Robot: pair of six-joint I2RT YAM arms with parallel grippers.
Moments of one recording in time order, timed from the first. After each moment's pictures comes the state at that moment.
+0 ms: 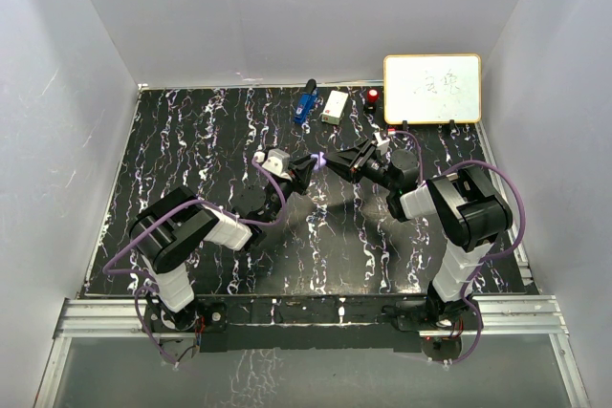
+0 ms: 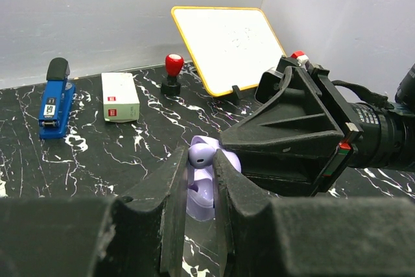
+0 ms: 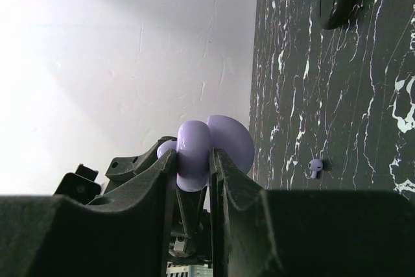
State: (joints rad) left arm -0.80 1.76 0.55 1.46 -0.17 -0.15; right arm 0.30 1.81 0.61 1.22 -0.63 1.52
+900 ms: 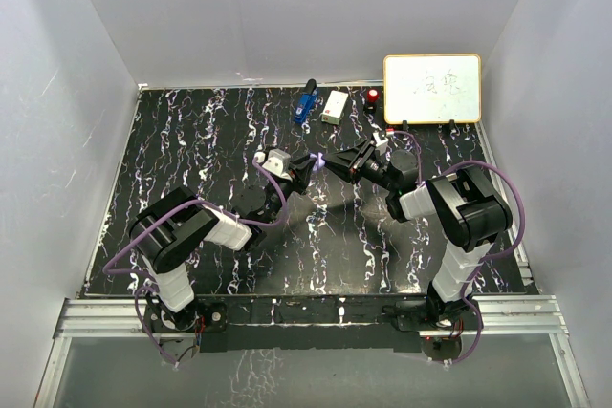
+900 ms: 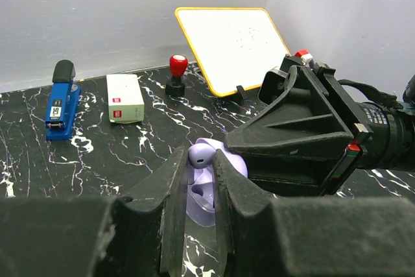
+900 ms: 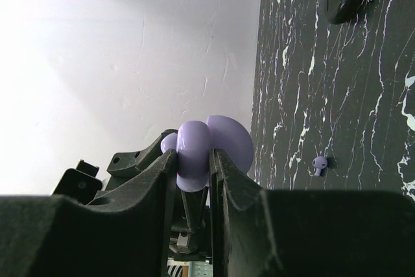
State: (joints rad) left arm -0.80 1.76 0.55 1.46 -0.18 -0.12; right arm 0.31 1.81 0.61 1.23 -0.63 1.53
